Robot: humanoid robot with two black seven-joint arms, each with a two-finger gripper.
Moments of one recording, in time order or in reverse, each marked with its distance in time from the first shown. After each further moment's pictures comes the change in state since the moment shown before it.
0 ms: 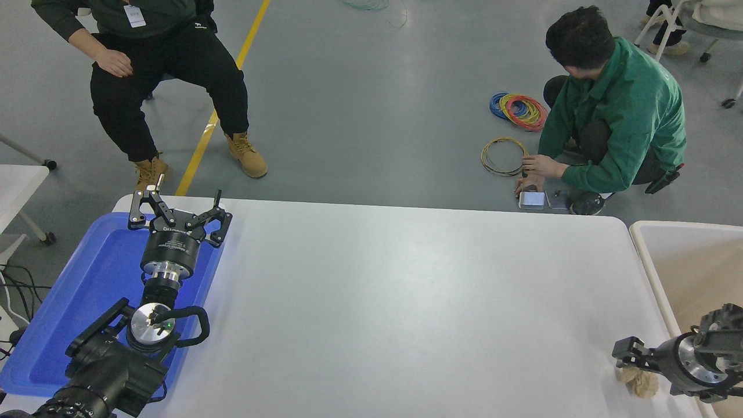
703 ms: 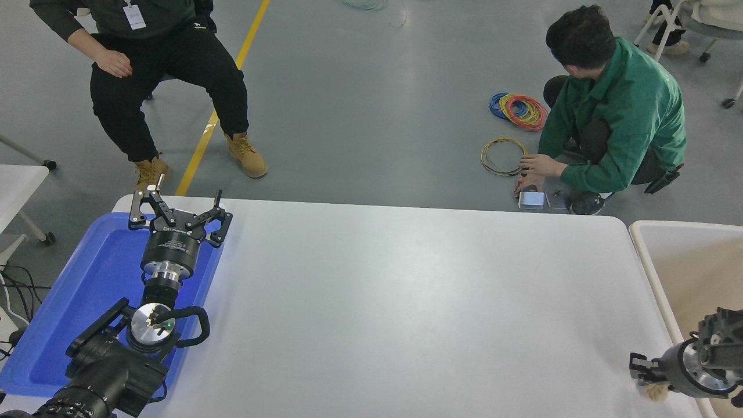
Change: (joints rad) left arm 0.000 -0.001 0.000 0.000 0.000 -0.001 0.001; right arm 0.086 -0.042 -0.088 0.099 -0.161 -0.025 0.000
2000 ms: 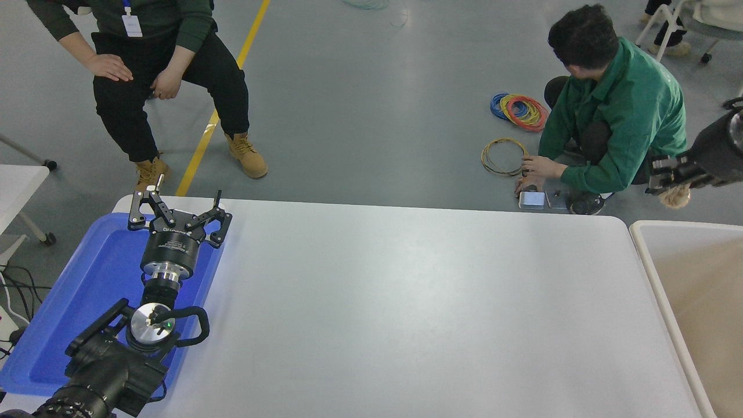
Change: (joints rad) left arm 0.000 0.001 0.000 0.000 0.000 0.001 0.000; right arm 1.082 0.006 -0.198 0.164 -0.138 0.577 -0.004
